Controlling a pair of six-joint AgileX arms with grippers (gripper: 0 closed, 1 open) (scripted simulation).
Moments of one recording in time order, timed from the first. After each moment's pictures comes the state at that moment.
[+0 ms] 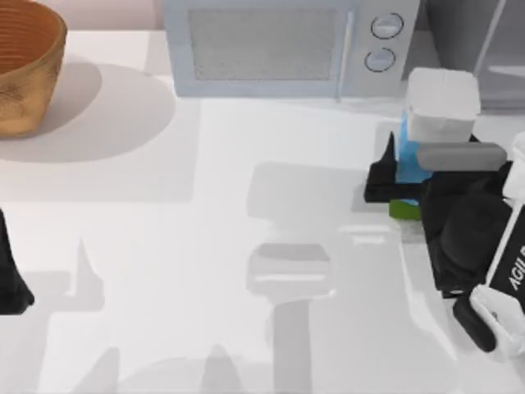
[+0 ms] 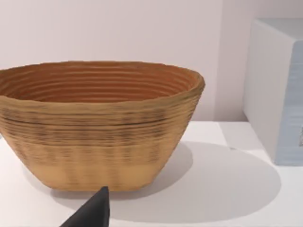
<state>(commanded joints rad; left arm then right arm) 0.00 0.00 0.00 0.00 0.00 0.00 0.45 2.29 0.62 1.66 0.48 0.02</state>
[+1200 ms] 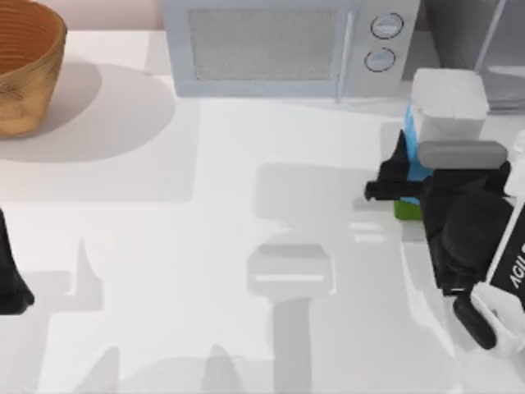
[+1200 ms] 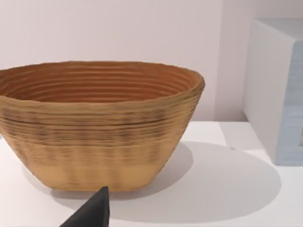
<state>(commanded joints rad) 0.00 0.00 0.00 0.00 0.00 0.00 0.44 2.29 0.63 1.65 0.48 0.02</state>
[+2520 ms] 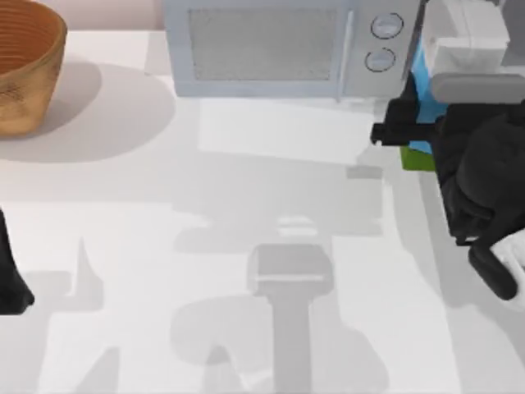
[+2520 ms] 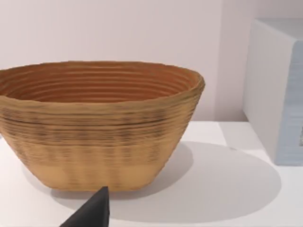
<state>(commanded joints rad) 0.00 0.00 0.00 0.00 0.00 0.00 0.44 1.94 0.66 1.29 0.47 0.02</state>
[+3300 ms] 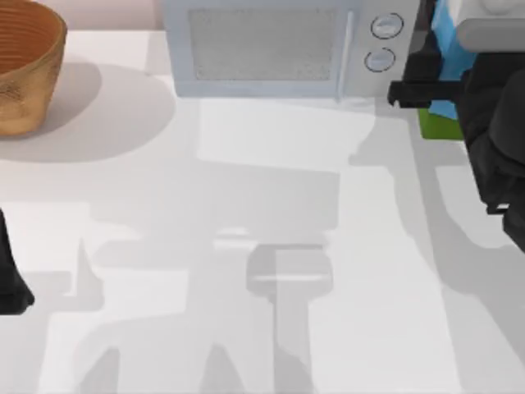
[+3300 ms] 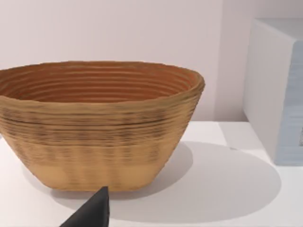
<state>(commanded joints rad) 0.00 0.00 0.00 0.00 0.00 0.00 0.45 1.64 0.69 0.94 0.47 0.02</state>
